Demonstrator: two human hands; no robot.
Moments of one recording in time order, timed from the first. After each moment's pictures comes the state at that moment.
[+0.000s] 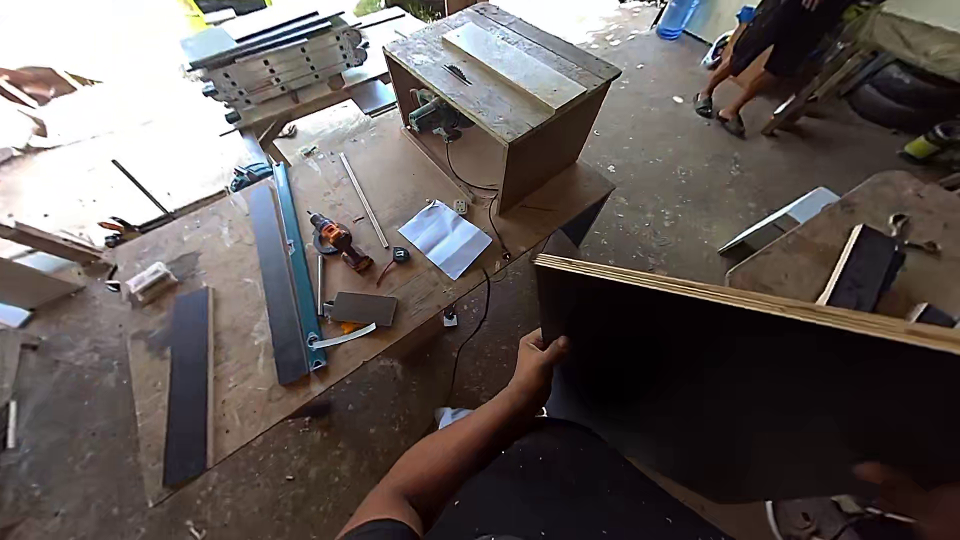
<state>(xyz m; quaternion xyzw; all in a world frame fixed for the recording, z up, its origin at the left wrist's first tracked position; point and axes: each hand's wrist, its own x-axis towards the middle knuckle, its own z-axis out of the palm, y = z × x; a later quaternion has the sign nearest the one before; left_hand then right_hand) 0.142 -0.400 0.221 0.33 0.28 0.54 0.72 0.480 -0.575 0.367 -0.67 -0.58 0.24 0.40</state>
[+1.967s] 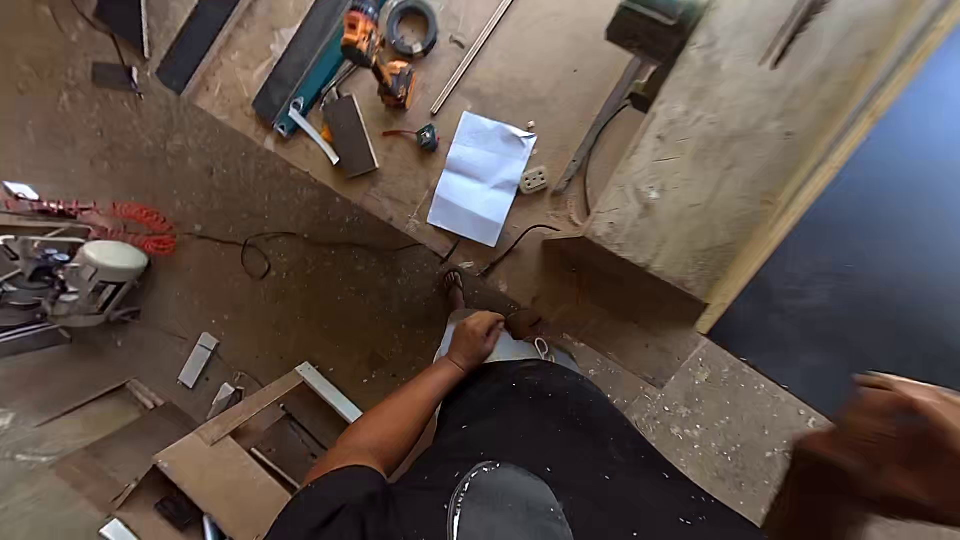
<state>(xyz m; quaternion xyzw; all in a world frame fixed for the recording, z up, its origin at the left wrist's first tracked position) 0.333 -0.047 0.087 0.33 0.85 0.35 0.24 0.524 0.302 0.312 -0.20 -0.90 0.19 0.33</state>
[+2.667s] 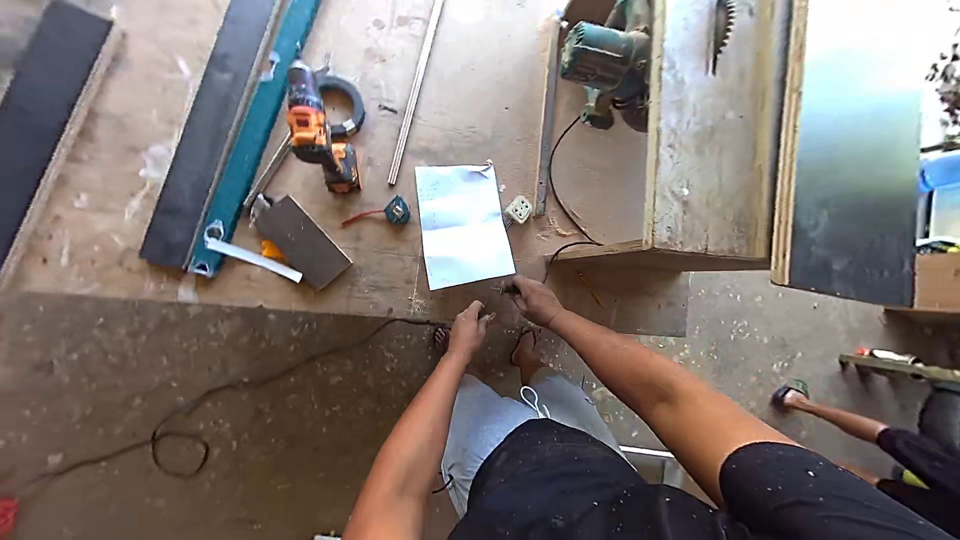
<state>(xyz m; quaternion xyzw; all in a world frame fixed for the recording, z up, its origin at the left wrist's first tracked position) 0.101 -0.067 -0.007 0.34 0.75 0.27 0.49 0.220 0.114 0.029 -0.32 -0.87 0.32 -0.21</state>
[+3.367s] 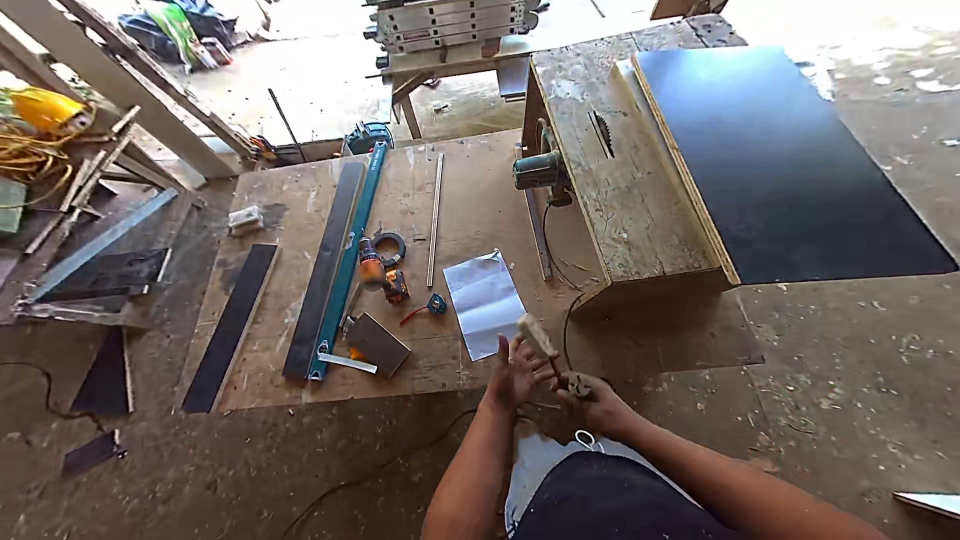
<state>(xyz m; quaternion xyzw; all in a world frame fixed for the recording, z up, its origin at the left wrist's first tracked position) 0.111 -0.046 0.143 0.07 0.33 0.63 0.70 0.309 0.015 0.178 -0.29 -0.64 0.70 0.08</state>
